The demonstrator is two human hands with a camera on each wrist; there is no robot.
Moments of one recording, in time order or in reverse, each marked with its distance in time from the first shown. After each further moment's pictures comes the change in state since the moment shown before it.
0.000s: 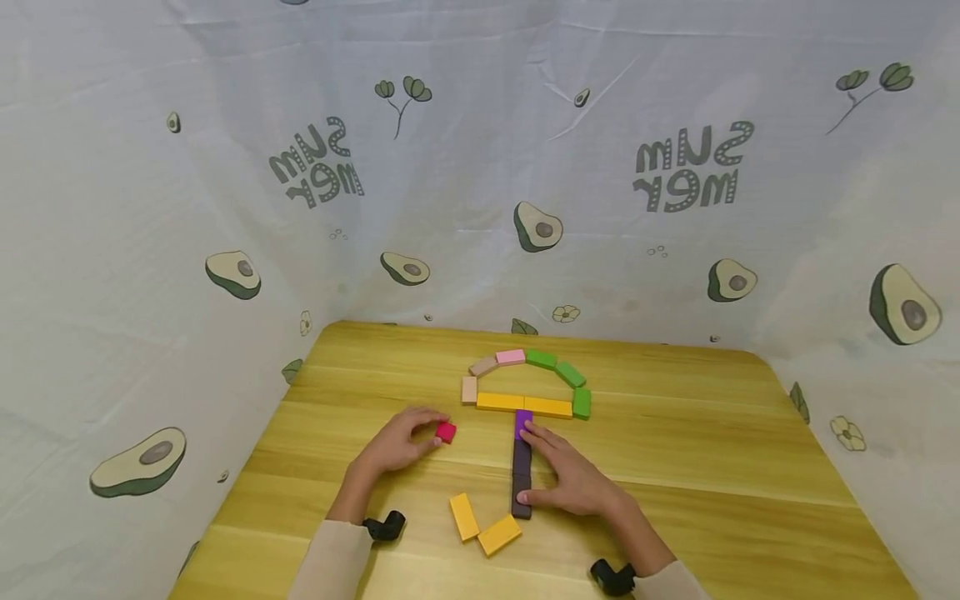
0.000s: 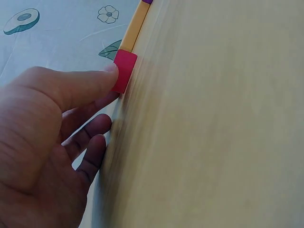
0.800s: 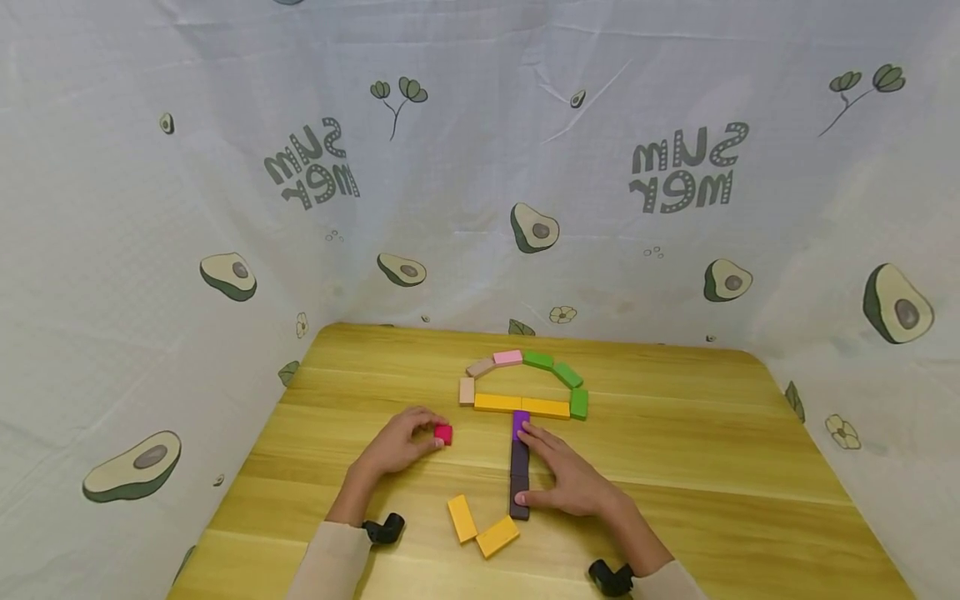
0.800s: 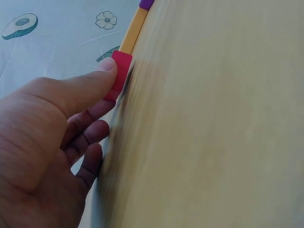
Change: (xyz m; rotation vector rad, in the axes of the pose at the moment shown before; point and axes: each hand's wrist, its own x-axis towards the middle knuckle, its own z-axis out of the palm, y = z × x) left_hand 0.003 -0.001 0.004 -0.059 0.019 -0.005; right_hand 0.000 -0.002 -0.001 -0.006 0.001 -0.012
